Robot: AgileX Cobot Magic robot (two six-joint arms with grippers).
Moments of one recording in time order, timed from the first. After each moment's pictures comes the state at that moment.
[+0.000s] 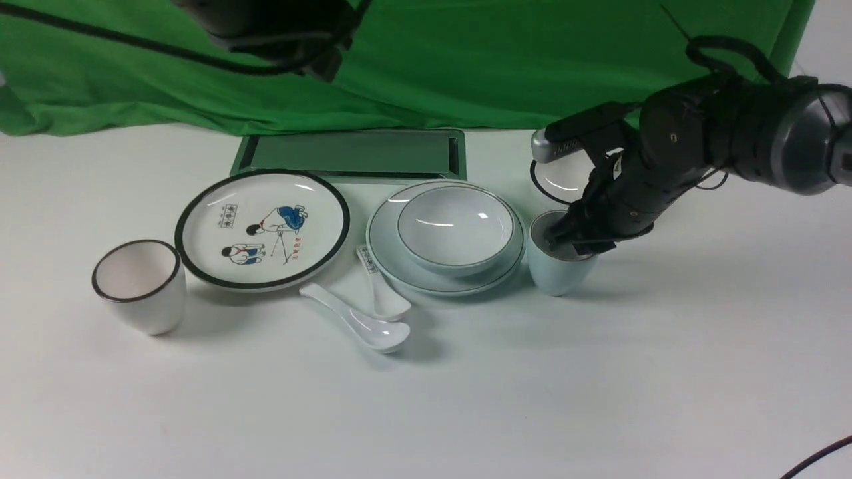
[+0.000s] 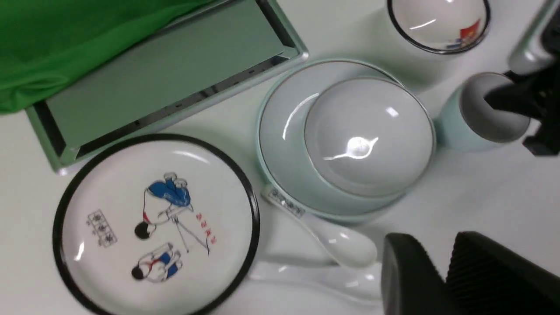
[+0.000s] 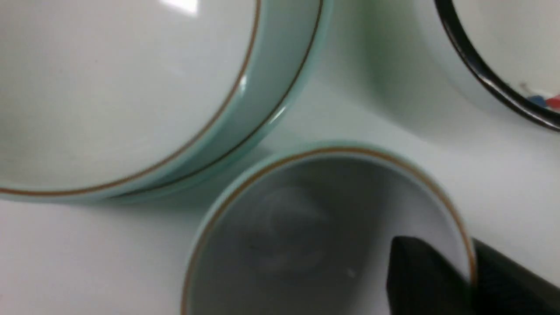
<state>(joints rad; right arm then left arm) 0.38 1.99 -1.51 0.01 0.66 -0.11 -0.29 1.53 -1.71 -0.21 1.09 0.25</state>
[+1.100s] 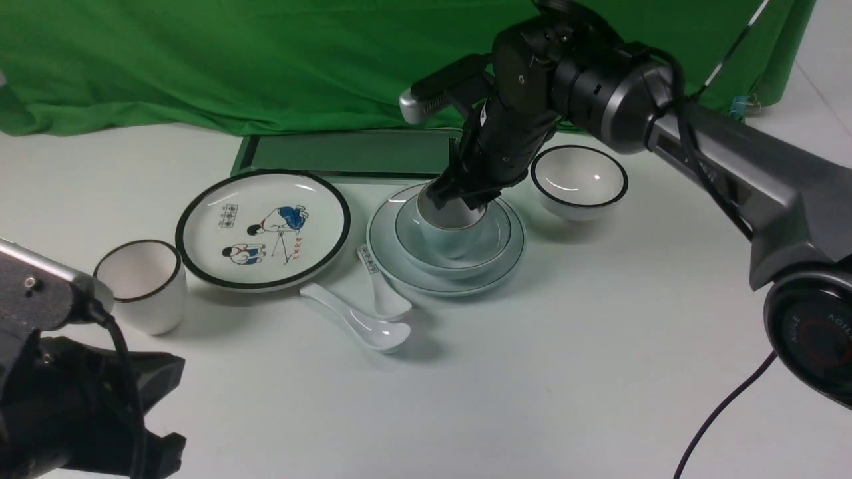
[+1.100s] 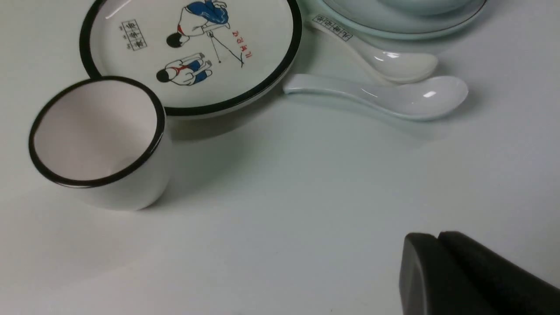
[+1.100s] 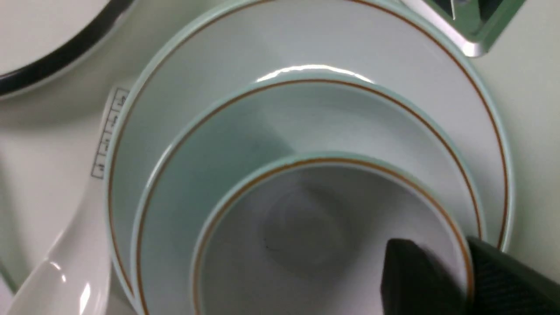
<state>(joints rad) 0.55 2.32 -2.18 0.02 0.97 -0.16 -0.29 0.75 -0.47 -0.15 0.41 0.21</state>
